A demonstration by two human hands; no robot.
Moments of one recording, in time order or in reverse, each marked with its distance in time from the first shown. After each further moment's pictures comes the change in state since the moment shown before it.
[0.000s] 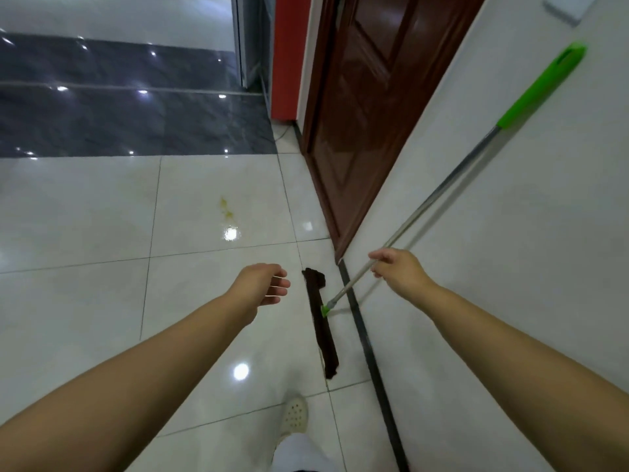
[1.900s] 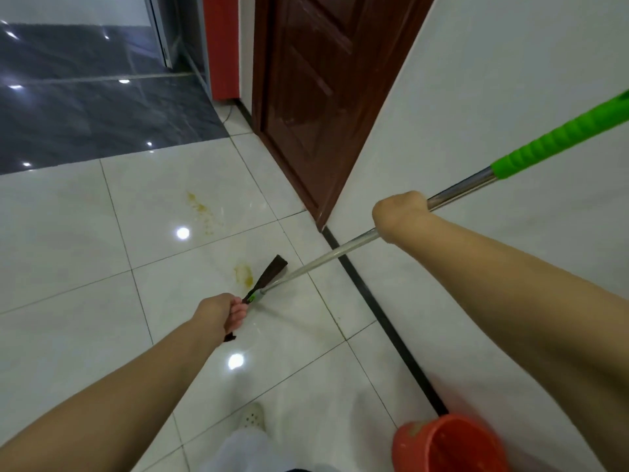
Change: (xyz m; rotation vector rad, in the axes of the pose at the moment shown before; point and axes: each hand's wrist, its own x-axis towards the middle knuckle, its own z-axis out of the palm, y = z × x) left_hand 0.021 -0.065 -0.232 0.062 -0.105 -0.327; right_hand -0.114 -0.198 0.108 -1.462 -0.094 0.244
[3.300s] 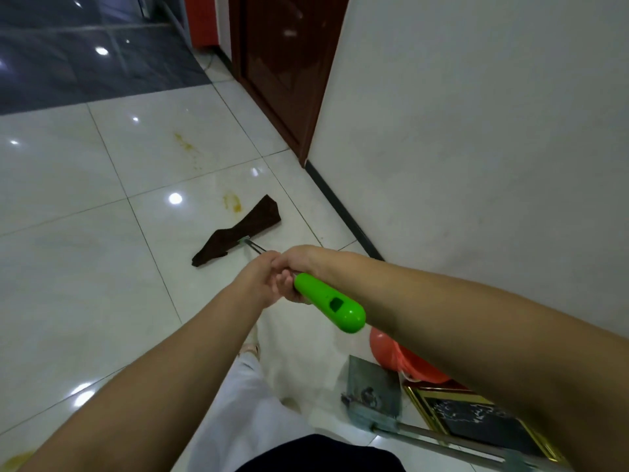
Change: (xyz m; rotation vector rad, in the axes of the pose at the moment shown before) left_hand -0.143 -0.316 0.043 -0.237 -0.292 0.000; right_hand -0.329 -0.187 0.199 1.978 -1.003 0.119
